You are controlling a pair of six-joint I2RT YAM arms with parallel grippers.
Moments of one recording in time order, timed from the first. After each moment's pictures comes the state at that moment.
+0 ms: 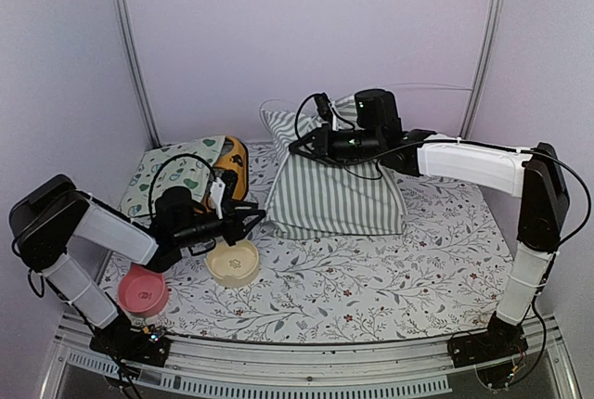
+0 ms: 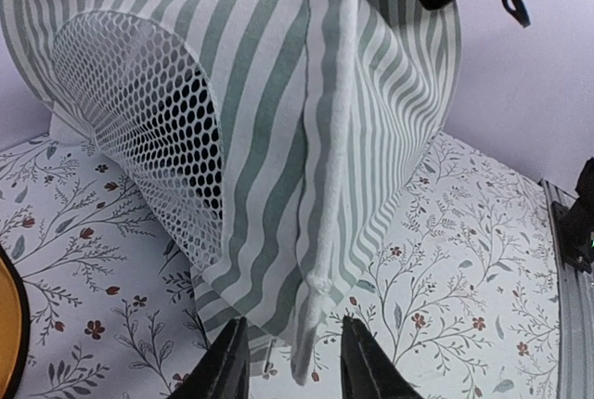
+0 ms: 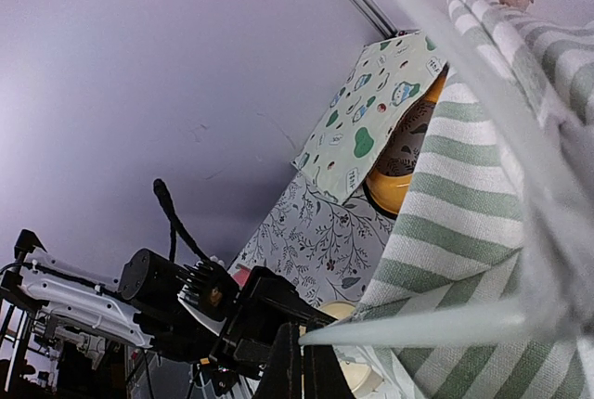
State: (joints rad) left arm -0.62 1.58 0.44 1.00 0.36 -0.16; right arm 0.73 1.84 1.50 0.05 -0.51 0.67
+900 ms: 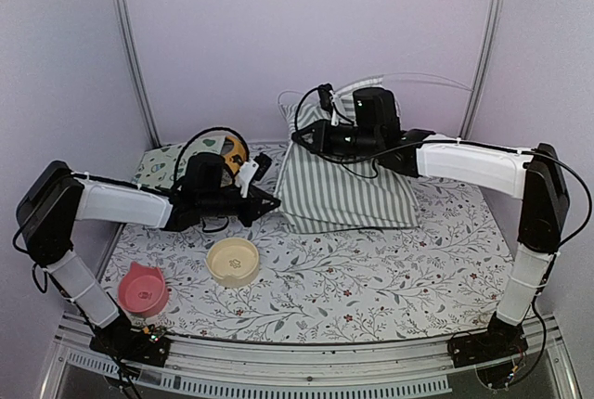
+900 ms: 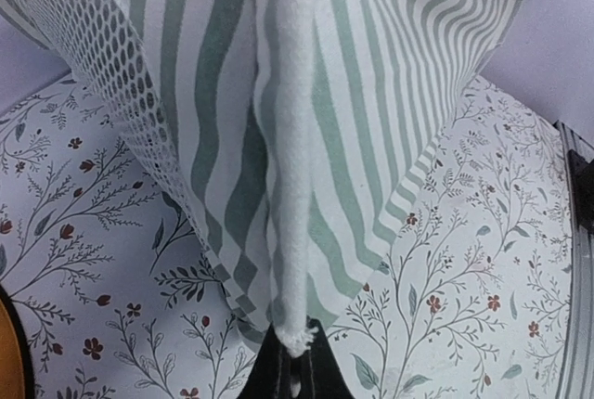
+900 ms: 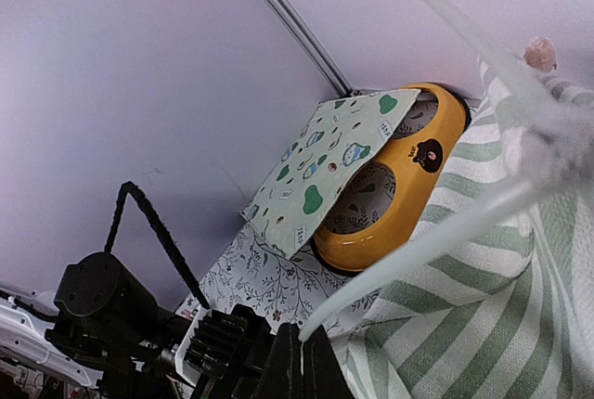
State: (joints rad) left arm -0.65 1.63 0.84 0.36 0.37 -0.01; right arm 0.77 1.84 1.51 0.06 -0.30 0.56
